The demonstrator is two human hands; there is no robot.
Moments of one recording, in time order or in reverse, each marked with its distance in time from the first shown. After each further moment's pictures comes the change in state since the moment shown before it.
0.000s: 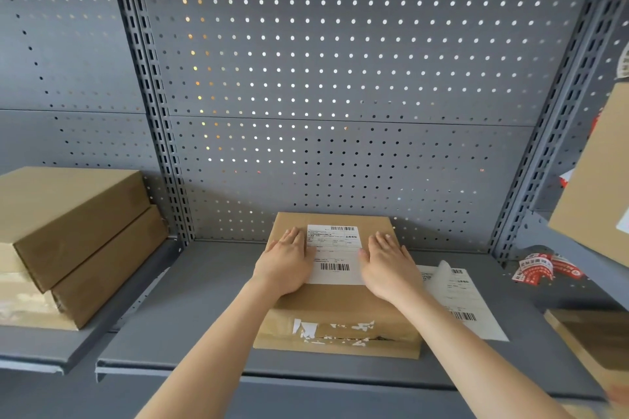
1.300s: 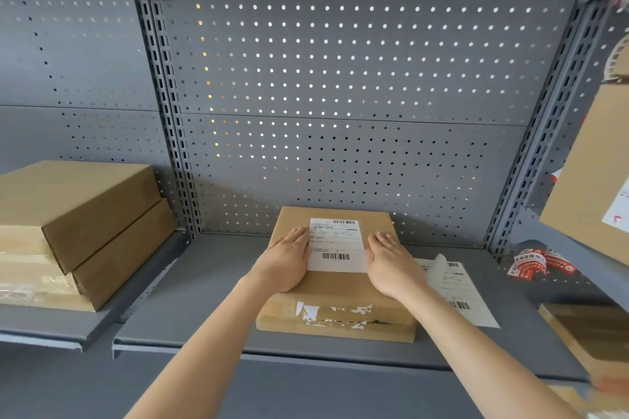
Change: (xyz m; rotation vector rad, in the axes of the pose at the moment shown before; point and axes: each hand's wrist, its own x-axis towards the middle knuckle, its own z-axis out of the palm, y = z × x) left_hand -0.023 -0.003 -0.003 0.047 -0.048 0.079; right_hand -0.018 0.007 -0.001 -0.013 0.002 -0.056
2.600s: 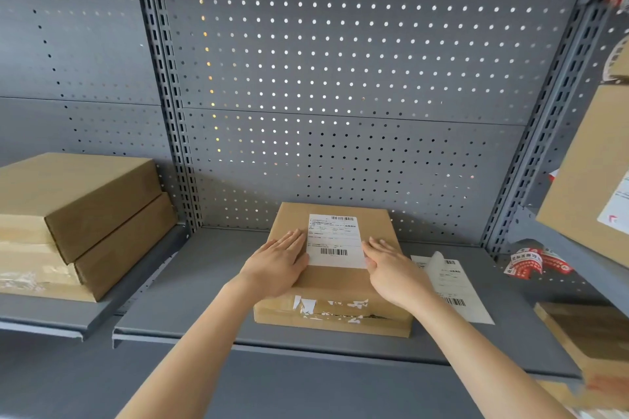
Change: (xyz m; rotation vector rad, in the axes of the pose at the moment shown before) left_hand -0.021 -0.007 0.001 0.104 -0.044 0.020; right_hand -0.022 0.005 -0.004 0.070 -0.029 -0.101
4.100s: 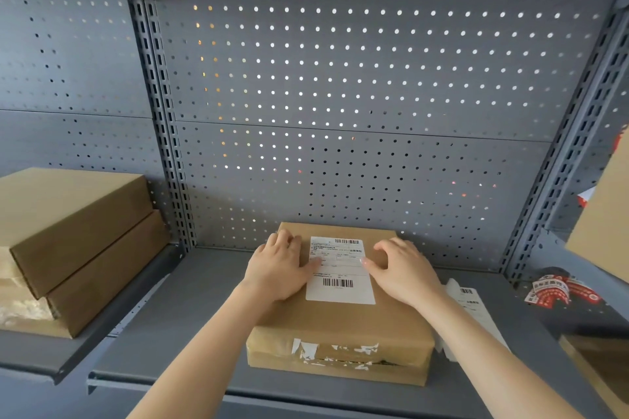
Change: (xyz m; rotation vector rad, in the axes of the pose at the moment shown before) left_hand 0.055 -0.008 -0.007 0.060 0.182 -0.121; right_hand 0.056 0.012 -0.017 -0.018 0.208 0.019
